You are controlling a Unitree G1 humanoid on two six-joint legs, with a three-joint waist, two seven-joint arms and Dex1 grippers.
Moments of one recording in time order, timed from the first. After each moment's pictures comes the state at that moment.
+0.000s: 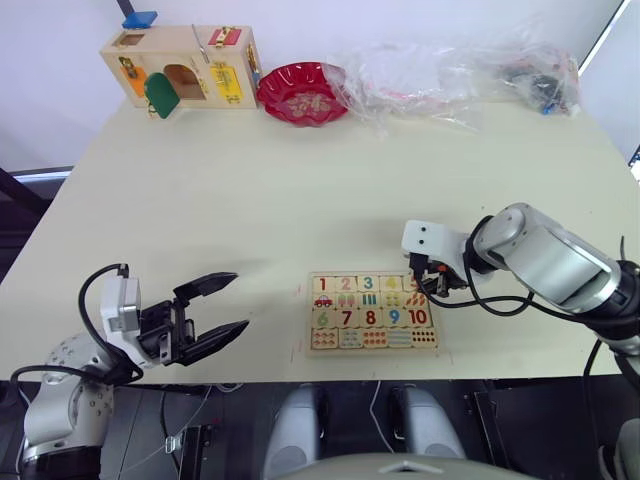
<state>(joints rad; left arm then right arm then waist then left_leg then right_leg) 0.14 0.64 0.38 -0.06 -0.74 0.12 -1.44 -0.87 -0.84 0.70 -0.39 0.17 1.25 1.04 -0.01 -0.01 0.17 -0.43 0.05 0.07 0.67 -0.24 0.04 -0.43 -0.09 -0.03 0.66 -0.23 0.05</state>
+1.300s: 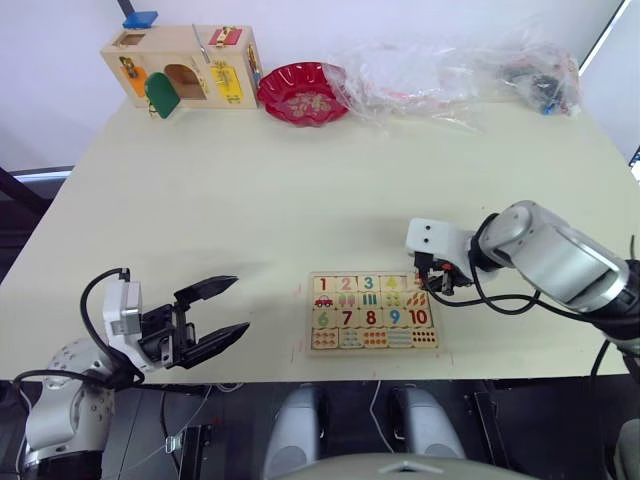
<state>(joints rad) 0.16 0.62 0.38 -0.06 -0.74 0.12 -1.43 -0.87 -0.89 0.66 -0.40 0.19 1.21 1.04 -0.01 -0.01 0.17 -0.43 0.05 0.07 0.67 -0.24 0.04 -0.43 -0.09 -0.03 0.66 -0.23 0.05</state>
